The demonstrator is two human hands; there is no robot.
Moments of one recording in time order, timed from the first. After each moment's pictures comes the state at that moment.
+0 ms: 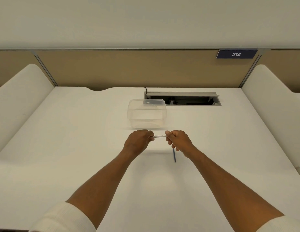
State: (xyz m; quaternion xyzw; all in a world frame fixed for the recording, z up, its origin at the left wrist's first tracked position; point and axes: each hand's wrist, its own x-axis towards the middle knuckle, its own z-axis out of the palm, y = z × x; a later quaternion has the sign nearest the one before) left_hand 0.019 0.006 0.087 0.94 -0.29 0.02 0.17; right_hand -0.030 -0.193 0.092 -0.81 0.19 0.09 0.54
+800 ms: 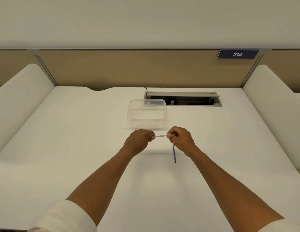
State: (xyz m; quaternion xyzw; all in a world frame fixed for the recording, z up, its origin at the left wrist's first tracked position) left_hand 0.029 0.008 0.084 0.93 -0.31 -0.03 0.19; right_hand -0.027 -0.199 0.089 -0.83 0.14 0.01 0.55
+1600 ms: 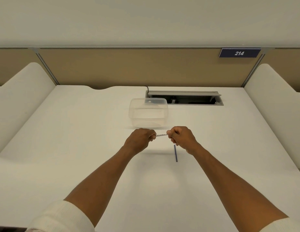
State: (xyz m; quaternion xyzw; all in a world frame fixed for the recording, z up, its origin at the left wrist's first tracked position) left_hand 0.030 0.013 0.082 0.91 -0.34 -0.02 0.23; right_hand -0.026 -0.199 0.096 -0.82 0.13 0.05 0.56
